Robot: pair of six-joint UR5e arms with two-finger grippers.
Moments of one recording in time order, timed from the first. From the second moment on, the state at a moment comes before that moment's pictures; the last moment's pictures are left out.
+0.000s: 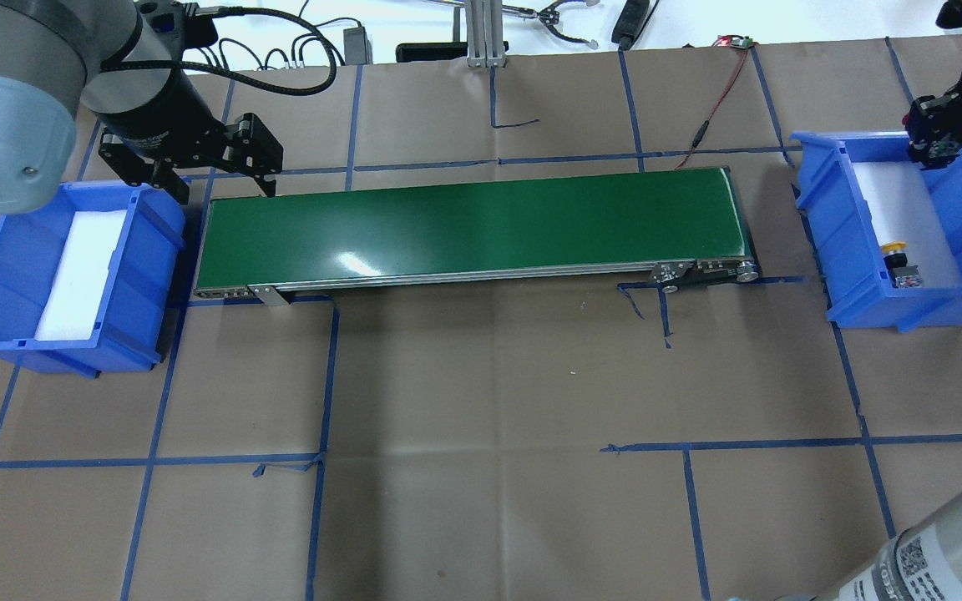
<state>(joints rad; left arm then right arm) -1.52 -1.61 -1.62 -1.41 1.57 0.01 1.09 -1.14 1.43 -1.89 -1.60 -0.57</state>
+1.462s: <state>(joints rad) -1.52 -1.61 -1.62 -1.41 1.56 0.01 1.09 -1.05 1.58 -2.17 -1.63 -0.57</state>
